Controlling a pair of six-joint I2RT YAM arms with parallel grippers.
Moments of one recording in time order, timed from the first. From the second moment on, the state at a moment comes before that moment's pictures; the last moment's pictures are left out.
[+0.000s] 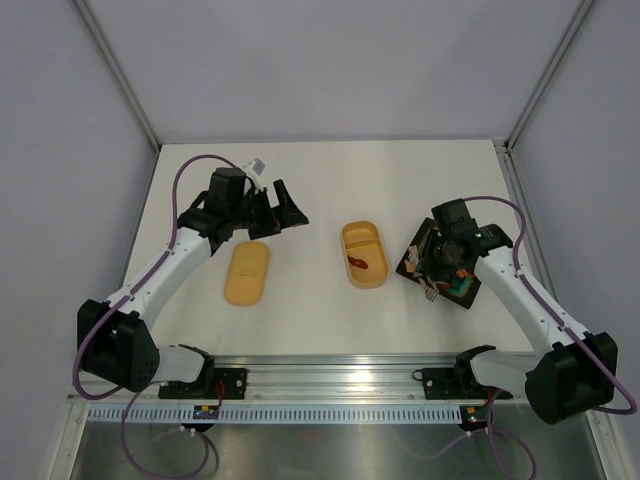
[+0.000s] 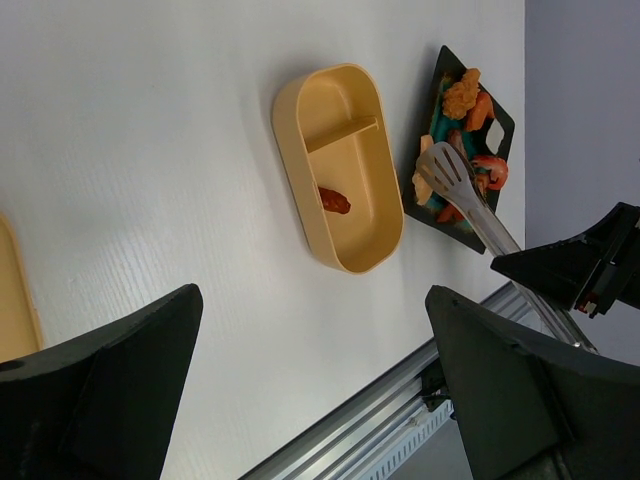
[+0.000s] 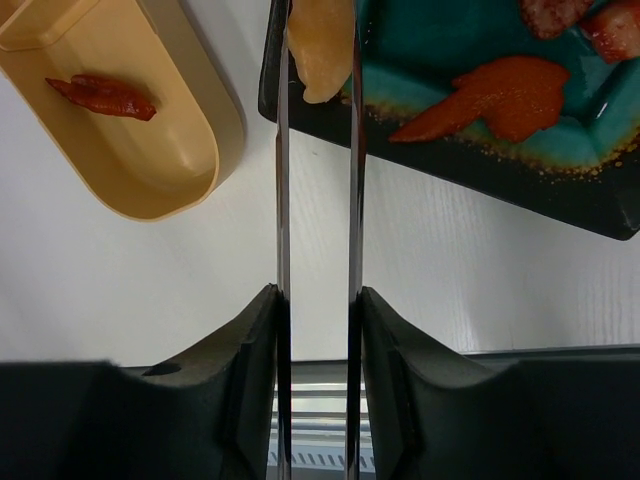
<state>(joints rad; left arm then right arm) -0.35 1.33 1.09 -0.43 0.39 -0.64 0.32 1.19 0.97 -0.93 0.00 0.64</state>
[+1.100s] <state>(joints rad) -0.35 1.35 1.09 -0.42 0.40 -0.64 0.32 1.14 1.19 -1.03 -0.04 0.62</state>
